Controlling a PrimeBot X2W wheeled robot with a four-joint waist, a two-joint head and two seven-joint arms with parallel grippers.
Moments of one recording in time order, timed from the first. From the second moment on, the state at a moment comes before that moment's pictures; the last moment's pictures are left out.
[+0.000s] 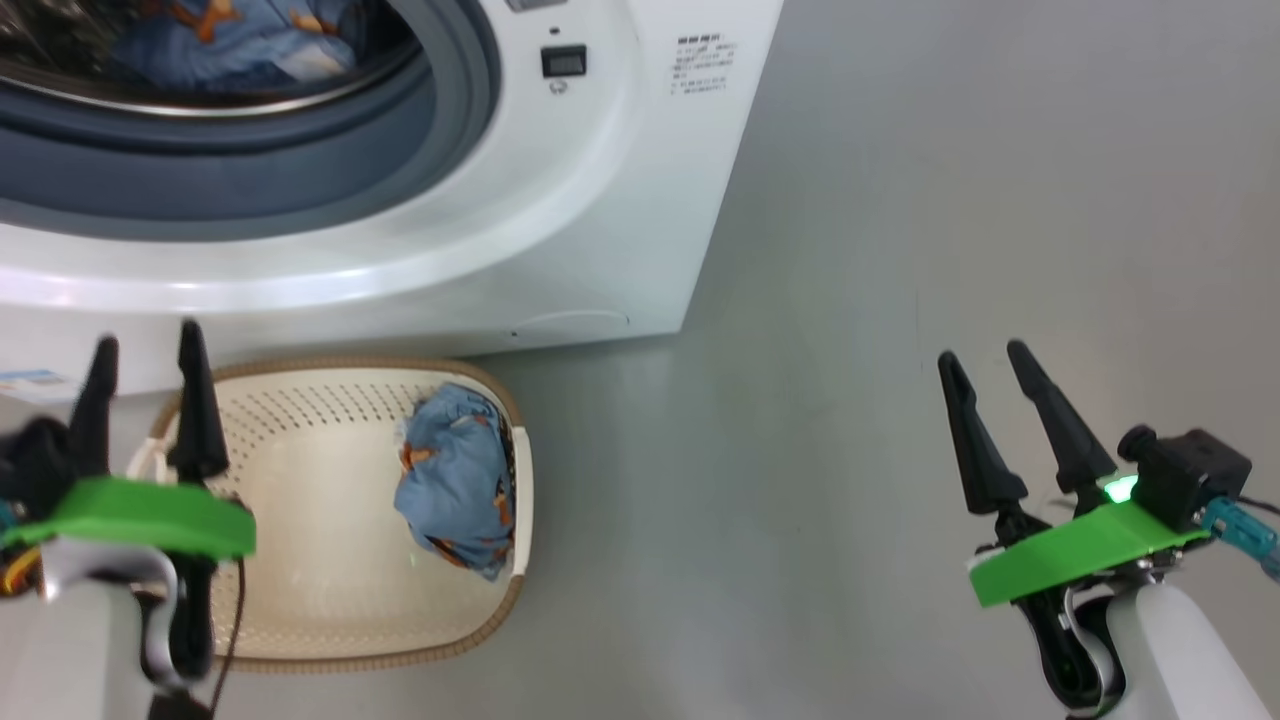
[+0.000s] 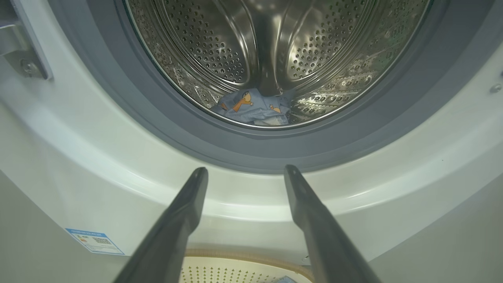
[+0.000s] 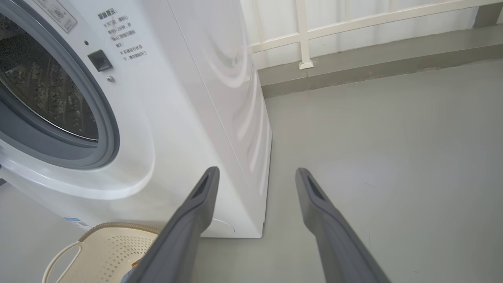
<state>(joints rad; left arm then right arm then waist) -0.42 0.18 0.03 0.41 -0.38 -0.13 -0.26 -0.26 -0.17 0.11 0.20 0.44 0.13 -0.25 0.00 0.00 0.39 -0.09</state>
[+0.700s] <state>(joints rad) -0.05 0.12 0.09 0.27 -0.33 -0.13 -0.26 -0.07 -0.22 0.12 0.23 0.46 0.13 -0.25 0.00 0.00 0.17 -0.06</state>
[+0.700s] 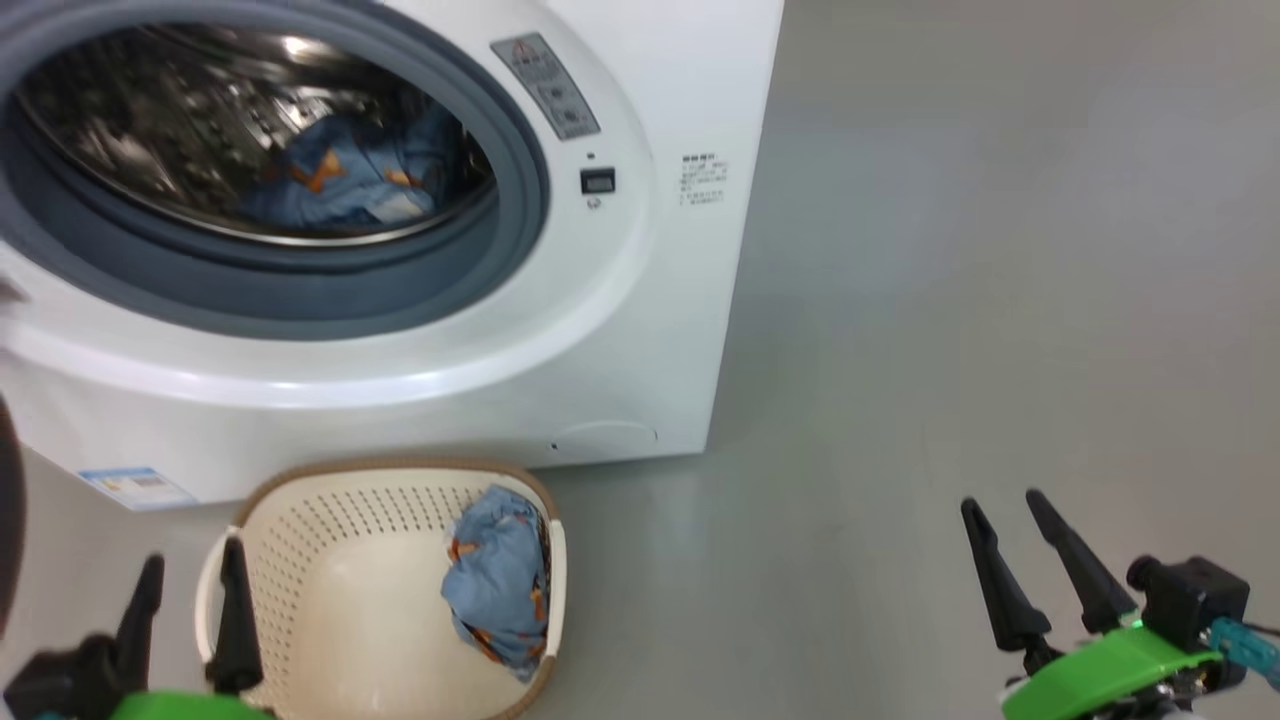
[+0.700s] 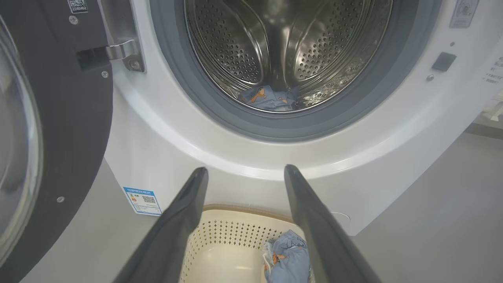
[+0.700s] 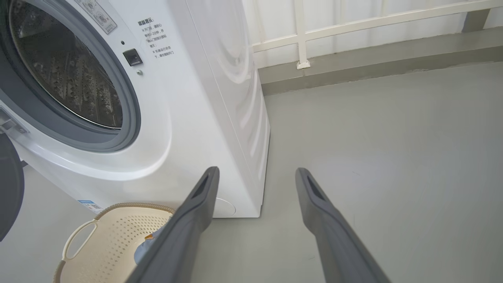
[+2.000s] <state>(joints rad) 0.15 0.07 0.13 0.16 -0.30 -0.13 -0.26 0.06 -0.22 0.08 0.22 0.49 0.13 -0.25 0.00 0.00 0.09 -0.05</state>
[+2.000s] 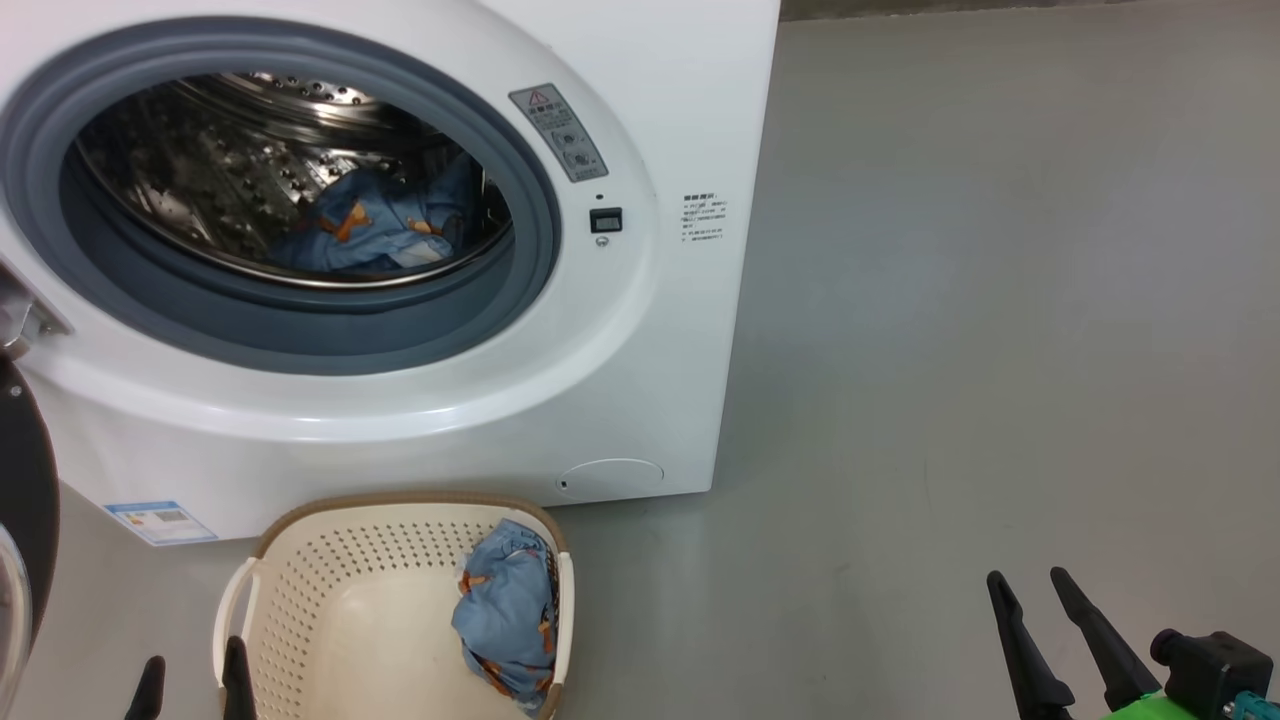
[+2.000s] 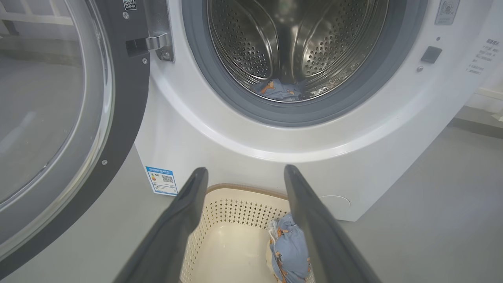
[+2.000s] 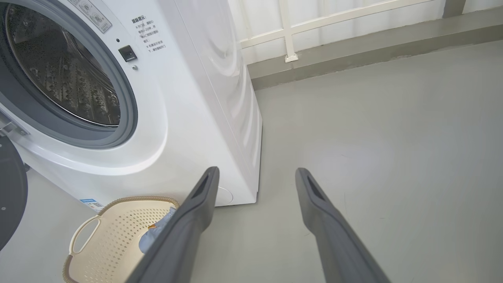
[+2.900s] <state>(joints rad) -0.22 0.14 -0.20 0.57 -0.45 -0.13 -0.26 -0.13 -0.16 0.08 0.18 0.46 0.13 -0.25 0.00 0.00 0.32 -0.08</state>
